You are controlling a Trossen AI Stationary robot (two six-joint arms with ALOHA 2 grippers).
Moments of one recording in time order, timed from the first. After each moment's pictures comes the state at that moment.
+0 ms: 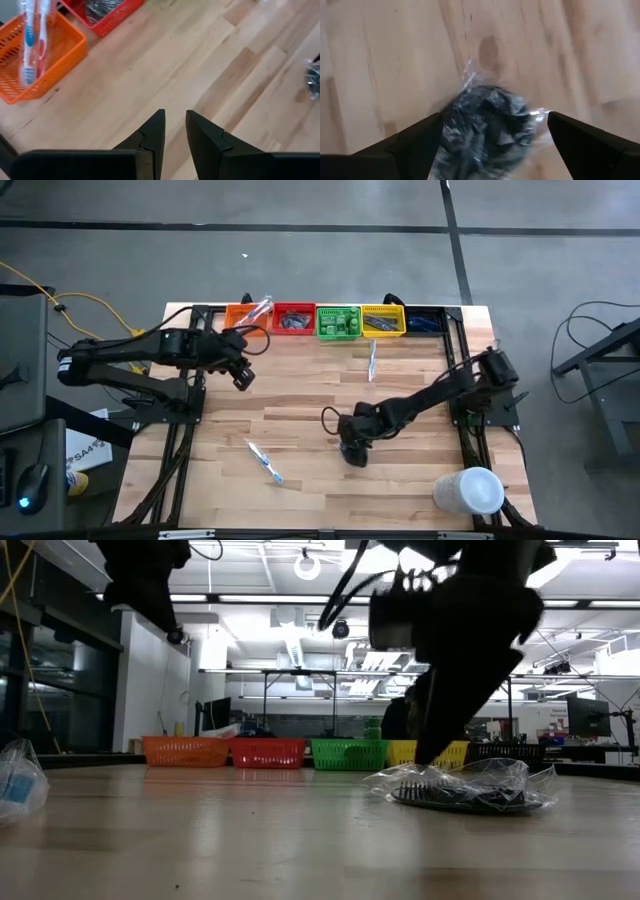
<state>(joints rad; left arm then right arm) 0.10 0.96 1.04 -1.05 -0.30 -0.61 0.30 1.79 1.10 -0.43 0.05 0.50</state>
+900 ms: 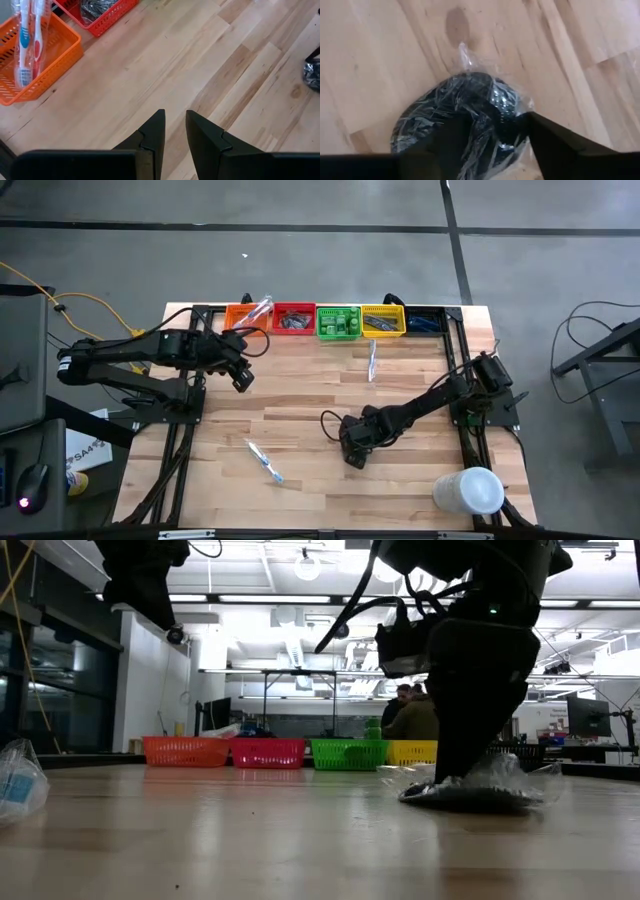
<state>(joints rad) 0.08 0.95 1.04 -1.05 -0.30 -0.61 0.35 1.92 1.10 -0.49 0.09 0.76</state>
